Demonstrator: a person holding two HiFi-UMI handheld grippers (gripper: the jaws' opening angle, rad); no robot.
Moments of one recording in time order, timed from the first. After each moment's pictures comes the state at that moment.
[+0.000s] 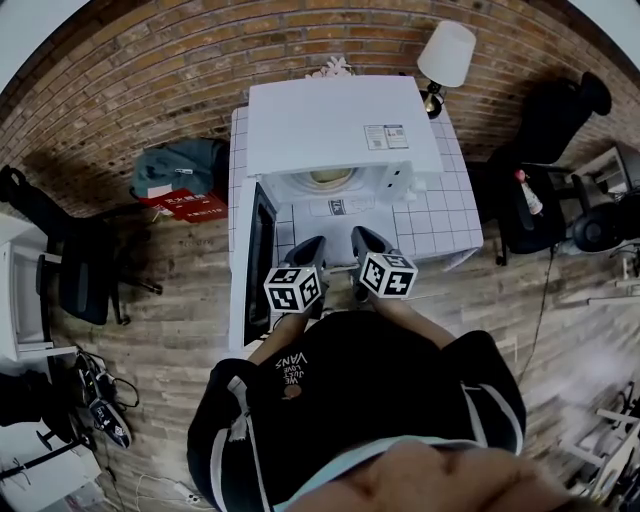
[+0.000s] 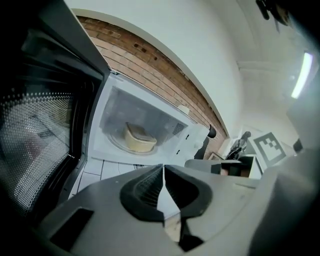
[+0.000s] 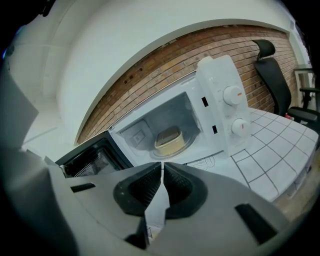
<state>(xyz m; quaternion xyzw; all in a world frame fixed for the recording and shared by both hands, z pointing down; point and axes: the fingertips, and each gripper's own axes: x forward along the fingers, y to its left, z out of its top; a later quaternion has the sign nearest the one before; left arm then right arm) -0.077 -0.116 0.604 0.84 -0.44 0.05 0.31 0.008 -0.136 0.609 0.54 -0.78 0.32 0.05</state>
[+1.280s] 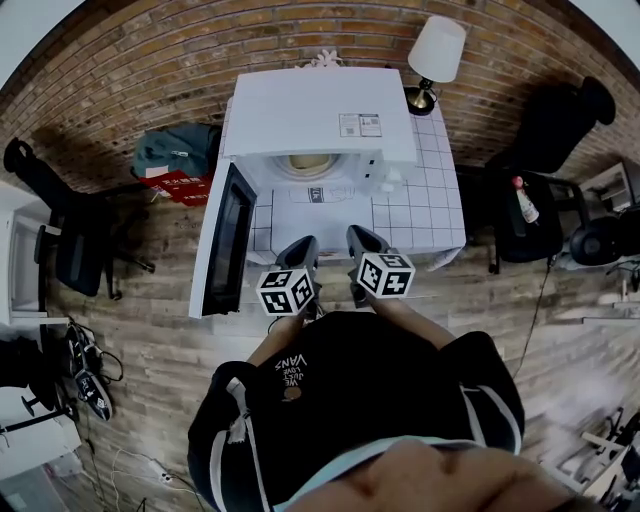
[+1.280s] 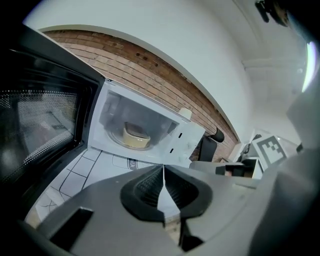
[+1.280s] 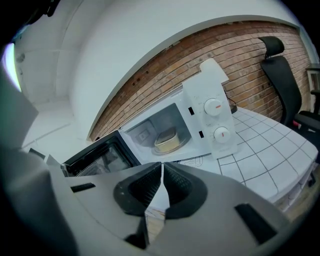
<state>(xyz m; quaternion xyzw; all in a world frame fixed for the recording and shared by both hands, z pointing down) -0.026 -0.075 0.595 0.80 -0.51 0.02 0.30 0.068 -0.103 0.600 0.48 -0.82 0.31 0.05</state>
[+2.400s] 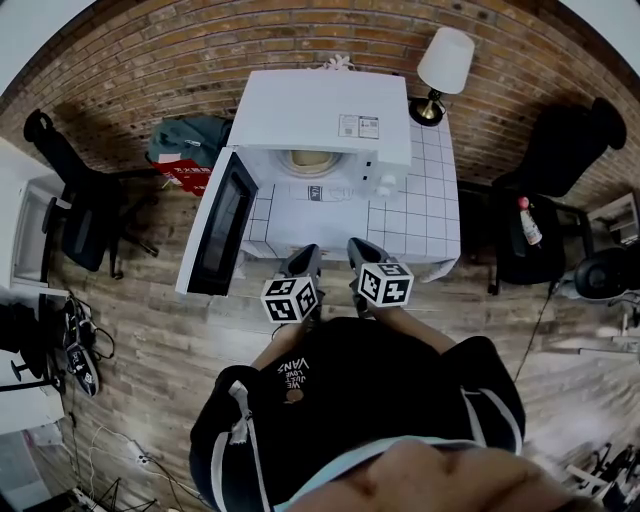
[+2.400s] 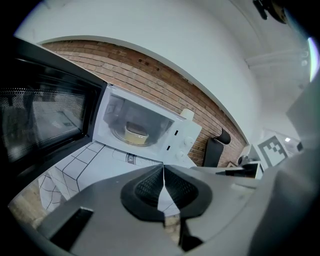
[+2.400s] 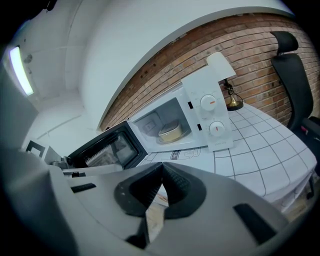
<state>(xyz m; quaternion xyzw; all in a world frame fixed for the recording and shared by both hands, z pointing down) 0.009 -0.042 0.595 0.77 -0.56 0.01 0.30 0.094 -0.072 0.611 0.42 -0.84 0.31 0.10</state>
